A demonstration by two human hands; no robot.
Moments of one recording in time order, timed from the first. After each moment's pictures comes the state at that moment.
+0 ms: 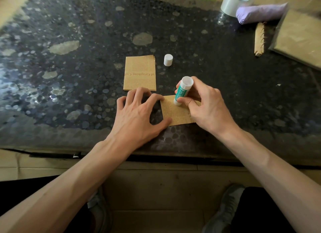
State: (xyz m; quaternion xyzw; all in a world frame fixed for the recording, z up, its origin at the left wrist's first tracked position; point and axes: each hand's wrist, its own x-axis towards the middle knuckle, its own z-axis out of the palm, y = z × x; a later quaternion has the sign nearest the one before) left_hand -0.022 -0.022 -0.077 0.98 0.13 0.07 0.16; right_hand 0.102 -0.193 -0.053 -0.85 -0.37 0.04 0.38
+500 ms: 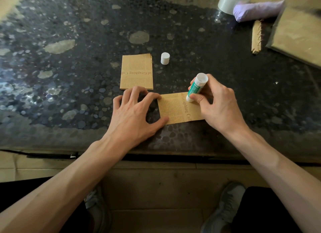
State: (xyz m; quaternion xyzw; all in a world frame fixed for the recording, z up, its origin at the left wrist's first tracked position) left_hand -0.022 -0.019 -0.078 0.97 0.13 0.07 0.17; right_hand 0.111 -0.218 -0.054 -0.88 -0.32 -0.01 0.36
